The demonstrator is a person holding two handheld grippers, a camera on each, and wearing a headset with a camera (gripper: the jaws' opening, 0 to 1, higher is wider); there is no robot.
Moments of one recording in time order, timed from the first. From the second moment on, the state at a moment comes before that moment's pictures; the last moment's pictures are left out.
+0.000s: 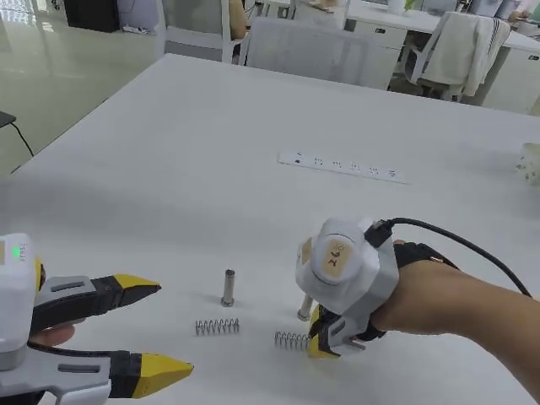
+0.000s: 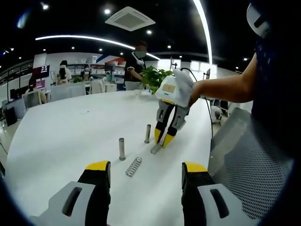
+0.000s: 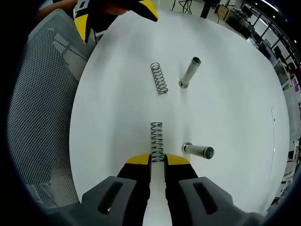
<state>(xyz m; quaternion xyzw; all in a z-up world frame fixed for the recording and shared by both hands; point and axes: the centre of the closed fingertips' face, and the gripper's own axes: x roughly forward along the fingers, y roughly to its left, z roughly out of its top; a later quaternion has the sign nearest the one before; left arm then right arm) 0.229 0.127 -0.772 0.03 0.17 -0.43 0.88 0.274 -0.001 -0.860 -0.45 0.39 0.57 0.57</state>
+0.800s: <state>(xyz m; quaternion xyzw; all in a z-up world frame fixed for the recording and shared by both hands) 0.220 0.088 -0.768 0.06 0.17 -0.50 0.85 0.241 0.006 -0.803 -0.43 0.38 0.59 0.56</state>
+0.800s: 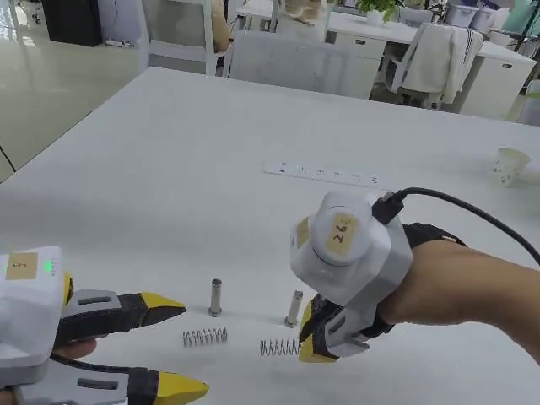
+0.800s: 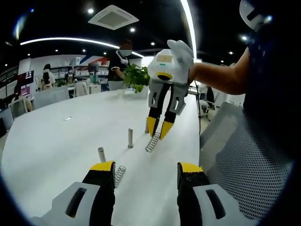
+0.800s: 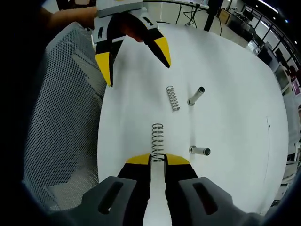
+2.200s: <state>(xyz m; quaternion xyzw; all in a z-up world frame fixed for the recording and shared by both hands) 0.208 0.052 -0.754 0.10 0.12 -0.56 0.81 0.210 0.044 -0.763 -0.46 0.32 0.63 0.53</state>
